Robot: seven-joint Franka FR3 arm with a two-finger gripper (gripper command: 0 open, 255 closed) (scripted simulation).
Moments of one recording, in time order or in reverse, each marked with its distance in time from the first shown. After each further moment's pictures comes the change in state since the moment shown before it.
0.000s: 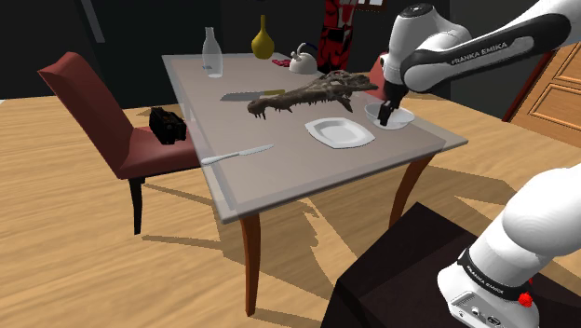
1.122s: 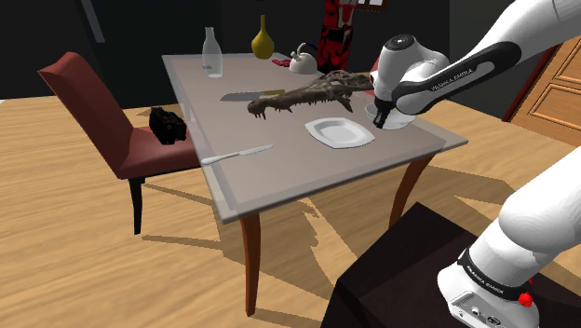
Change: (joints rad) arm -0.065 0.200 -0.023 0.017 -0.204 0.235 0.072
